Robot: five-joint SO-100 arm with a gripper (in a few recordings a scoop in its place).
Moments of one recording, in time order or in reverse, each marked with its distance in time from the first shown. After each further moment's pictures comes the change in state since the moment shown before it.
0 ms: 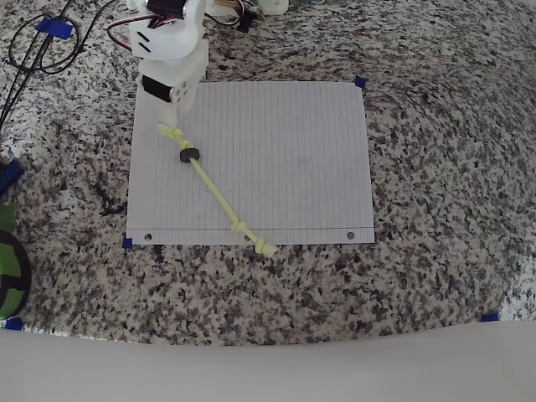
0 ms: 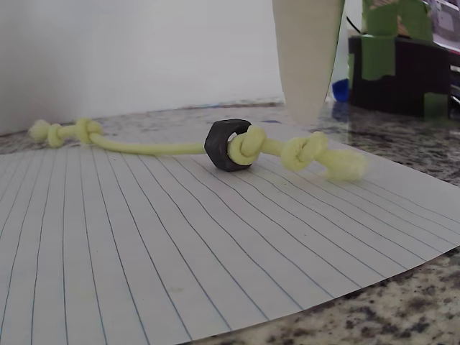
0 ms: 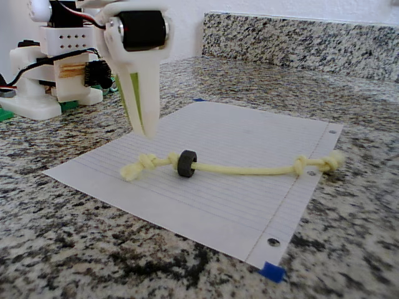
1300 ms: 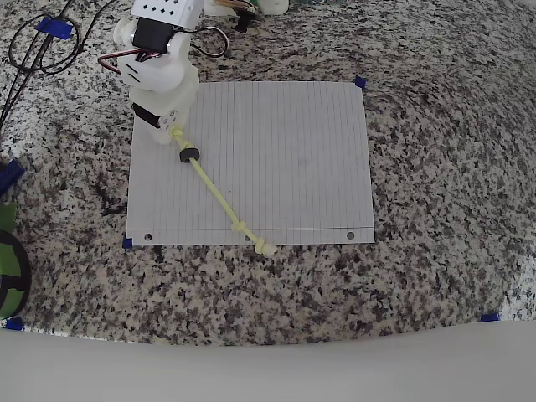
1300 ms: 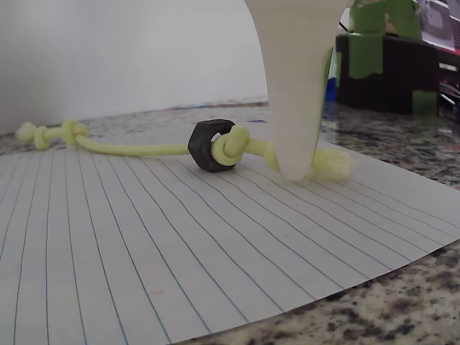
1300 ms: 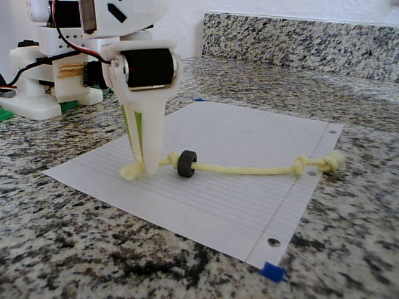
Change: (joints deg) arm 1.6 -15.4 -8.1 -3.0 -1.2
